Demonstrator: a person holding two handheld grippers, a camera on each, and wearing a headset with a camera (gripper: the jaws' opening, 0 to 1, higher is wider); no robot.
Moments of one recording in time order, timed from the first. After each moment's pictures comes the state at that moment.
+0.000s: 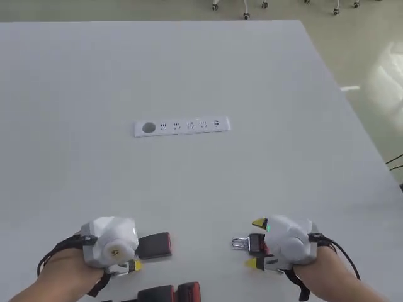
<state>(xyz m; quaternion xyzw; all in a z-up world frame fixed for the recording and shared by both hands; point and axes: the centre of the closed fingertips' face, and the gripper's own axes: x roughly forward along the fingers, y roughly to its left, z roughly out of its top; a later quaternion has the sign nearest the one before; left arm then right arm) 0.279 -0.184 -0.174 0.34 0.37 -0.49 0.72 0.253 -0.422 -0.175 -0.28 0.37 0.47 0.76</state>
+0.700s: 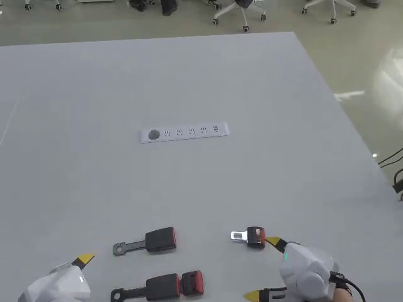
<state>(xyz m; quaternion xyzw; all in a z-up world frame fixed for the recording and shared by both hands) 0.163 -0.109 -0.129 0.22 0.39 -0.40 0.80 0.171 -0.420 -0.137 -0.20 0.35 0.42 0.81</state>
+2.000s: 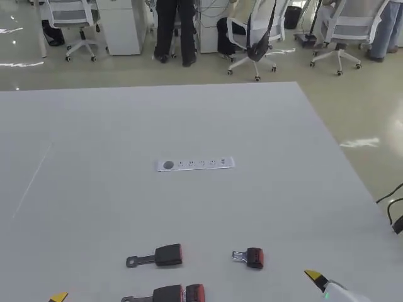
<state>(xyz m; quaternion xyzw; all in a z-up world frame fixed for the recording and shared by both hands) 0.105 -0.059 -0.111 0.21 0.37 -0.30 0.85 0.114 -0.475 -0.090 -0.18 0.33 0.38 0.85</state>
